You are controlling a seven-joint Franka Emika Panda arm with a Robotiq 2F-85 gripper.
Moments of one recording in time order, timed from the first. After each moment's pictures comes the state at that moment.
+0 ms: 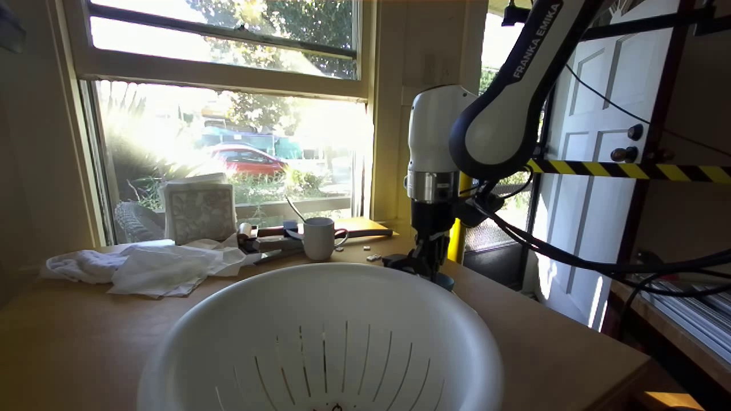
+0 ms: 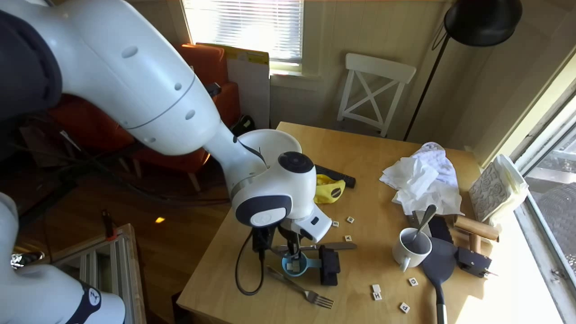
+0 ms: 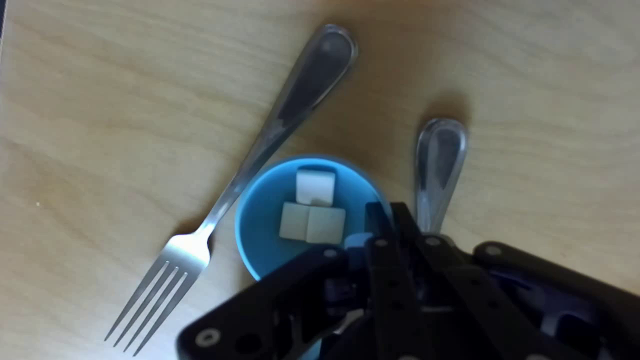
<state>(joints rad) 0.01 0.41 -0.15 -2.33 0.03 2.72 0.26</state>
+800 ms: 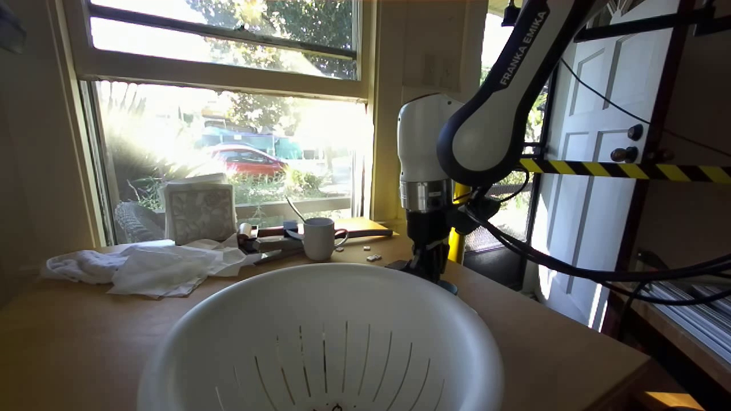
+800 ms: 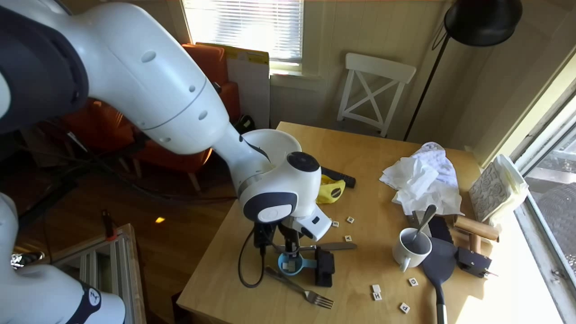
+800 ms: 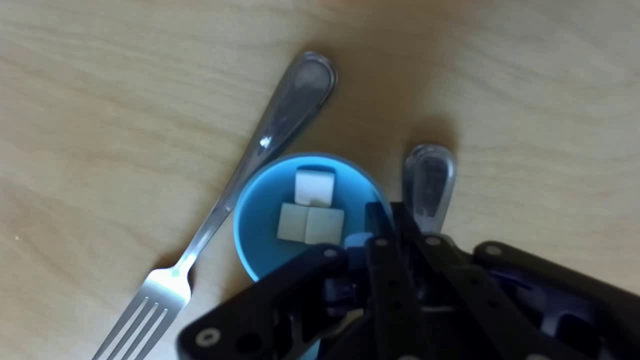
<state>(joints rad) 0.02 0.46 -0.14 -2.27 0.04 2.63 0.30</state>
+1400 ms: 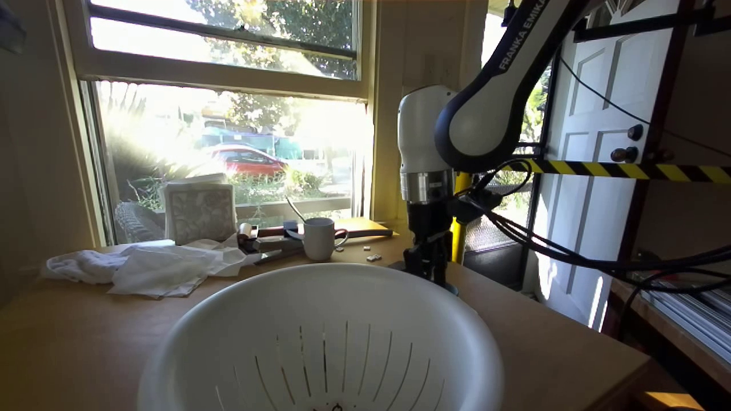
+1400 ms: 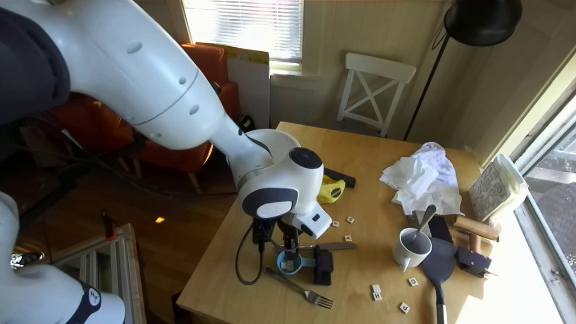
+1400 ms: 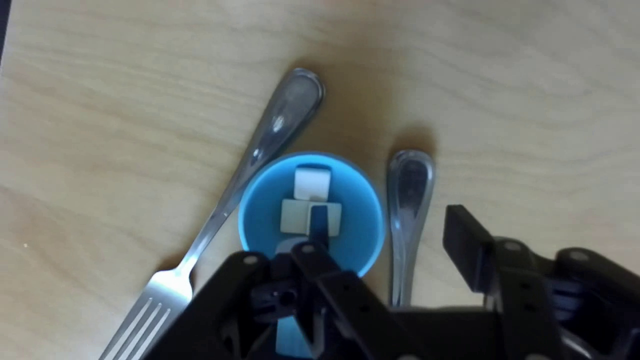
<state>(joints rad) -0.01 0.42 -0.12 -2.27 0.07 2.58 0.28</state>
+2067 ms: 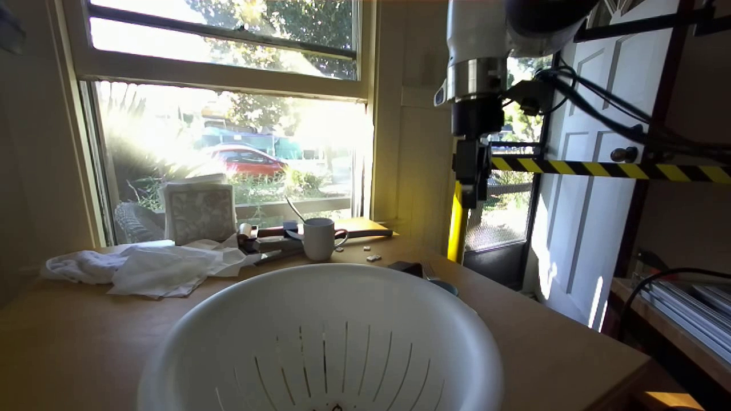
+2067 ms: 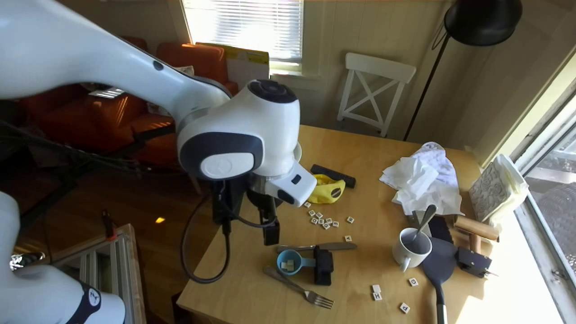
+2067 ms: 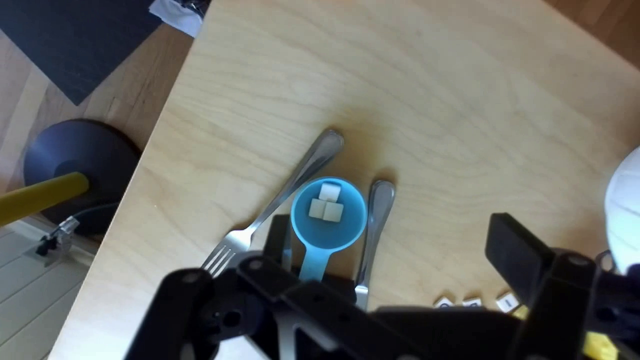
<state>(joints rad) -0.03 -0.11 -0.14 -2.47 0.00 2.28 0.14</state>
